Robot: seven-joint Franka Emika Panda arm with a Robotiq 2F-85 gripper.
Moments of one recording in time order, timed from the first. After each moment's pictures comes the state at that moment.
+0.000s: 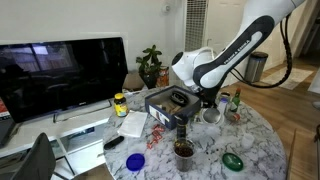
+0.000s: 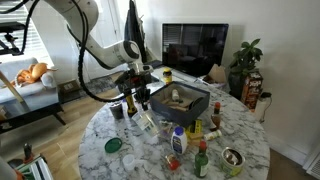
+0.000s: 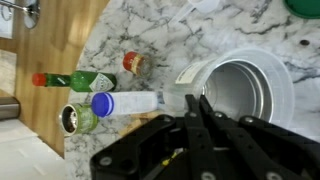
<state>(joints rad) 0.23 0.40 0.00 -2.00 -0.51 1.88 0.60</state>
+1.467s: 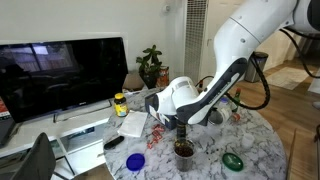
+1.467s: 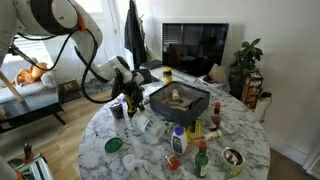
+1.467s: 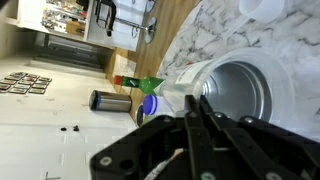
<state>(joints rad) 0.40 0.72 0.04 -1.73 -0.75 1.44 0.84</state>
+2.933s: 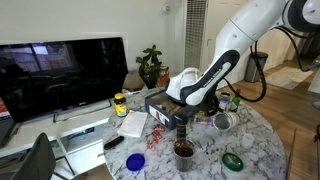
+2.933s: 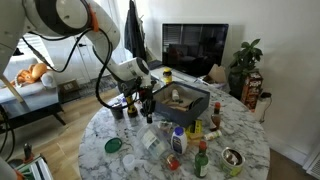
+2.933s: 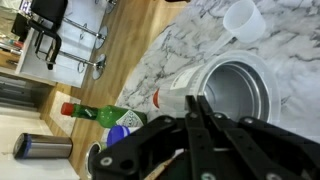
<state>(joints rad) 0.20 0.72 0.02 -1.73 -0.58 1.55 0.65</state>
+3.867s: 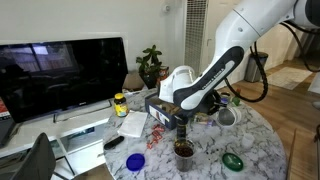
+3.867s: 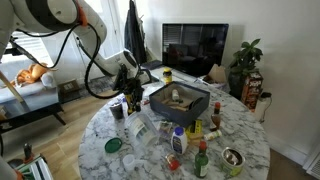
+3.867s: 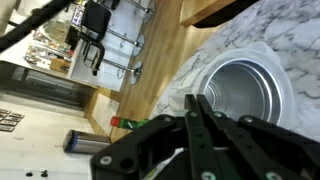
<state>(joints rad) 0.34 0.68 0.02 -1.71 -0.59 1.31 0.71</state>
